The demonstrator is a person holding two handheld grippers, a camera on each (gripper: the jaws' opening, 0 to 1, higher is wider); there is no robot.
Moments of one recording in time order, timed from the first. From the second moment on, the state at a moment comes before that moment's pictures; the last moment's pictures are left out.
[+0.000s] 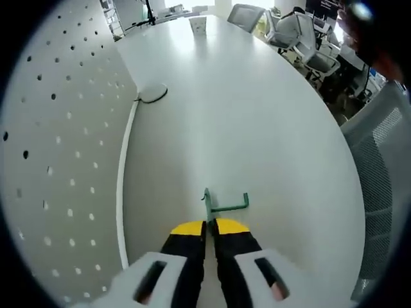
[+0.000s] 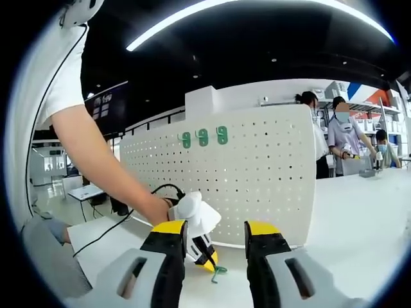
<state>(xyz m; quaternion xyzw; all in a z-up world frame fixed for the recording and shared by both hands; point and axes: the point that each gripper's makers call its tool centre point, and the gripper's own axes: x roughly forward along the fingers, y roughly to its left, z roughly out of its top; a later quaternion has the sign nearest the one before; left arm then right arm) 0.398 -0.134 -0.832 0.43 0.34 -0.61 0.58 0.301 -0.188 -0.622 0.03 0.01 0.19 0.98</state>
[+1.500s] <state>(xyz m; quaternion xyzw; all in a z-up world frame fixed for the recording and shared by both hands) 0.404 -0.143 -0.804 0.40 0.27 -0.62 0.62 0.302 -0.185 -0.617 0.04 0.01 0.20 0.98</state>
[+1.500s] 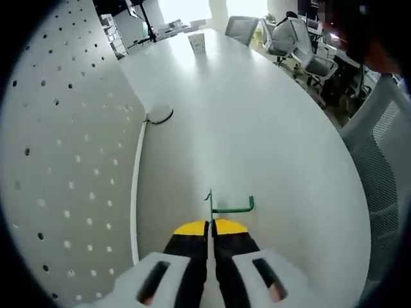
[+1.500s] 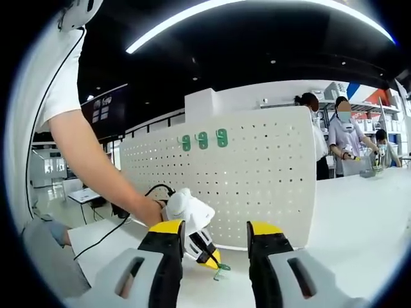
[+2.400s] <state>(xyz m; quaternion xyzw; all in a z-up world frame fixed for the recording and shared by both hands) 0.407 -0.148 -0.733 0.28 0.22 -0.62 0.70 0.302 -0.172 -0.603 0.04 -0.01 0.22 0.98</state>
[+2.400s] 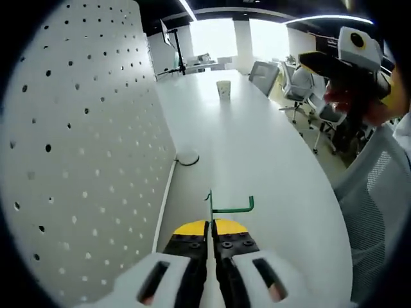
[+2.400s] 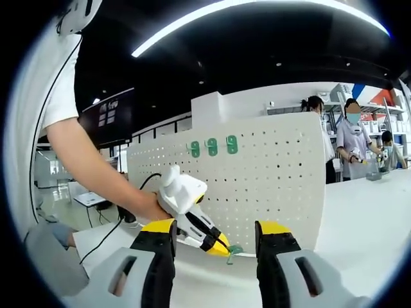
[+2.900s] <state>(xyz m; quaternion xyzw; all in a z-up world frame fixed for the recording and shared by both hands) 0.401 -0.141 -0.697 0.23 0.19 -0.62 0.73 0.304 -0.164 -0.589 0.04 -0.02 0.23 0.97</state>
